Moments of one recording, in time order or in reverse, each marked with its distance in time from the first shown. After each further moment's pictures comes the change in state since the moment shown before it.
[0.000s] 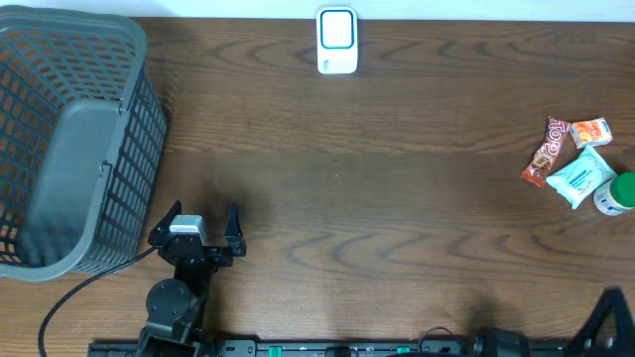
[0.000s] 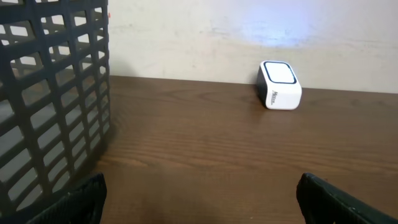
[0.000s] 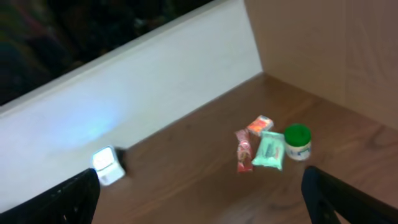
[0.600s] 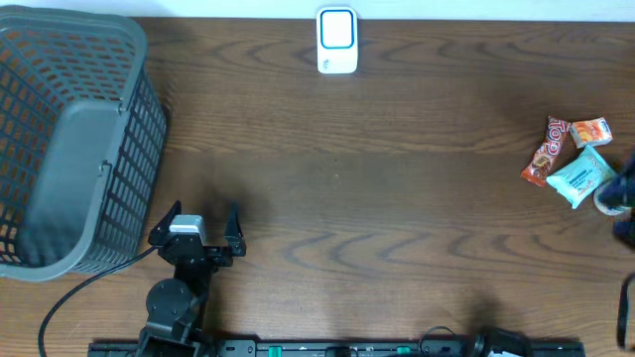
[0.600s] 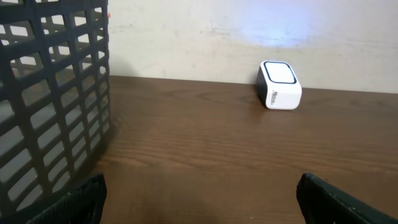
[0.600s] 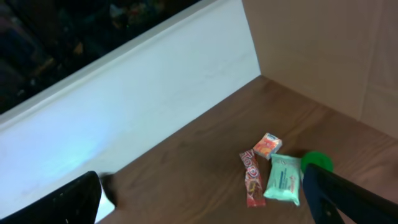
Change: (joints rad) left arm 0.000 0.000 0.000 0.000 0.000 0.000; right arm -0.079 0.380 0.014 0.282 -0.014 0.000
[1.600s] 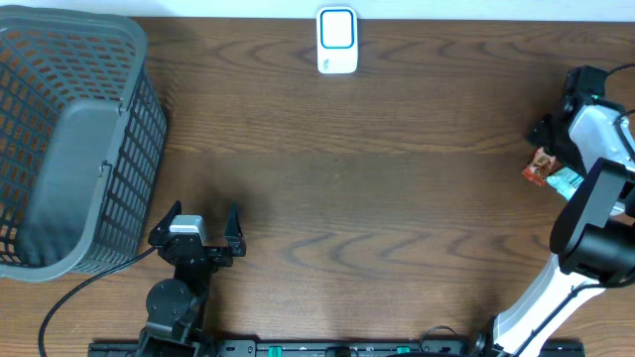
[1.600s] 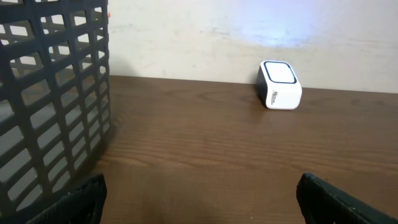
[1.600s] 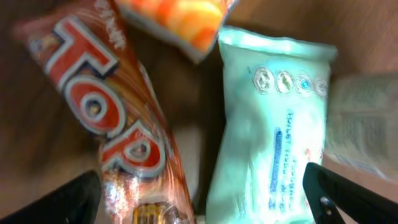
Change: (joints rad) left arm 0.000 0.000 0.000 0.000 0.000 0.000; right arm -0.079 1.279 -0.100 0.309 0.257 0.027
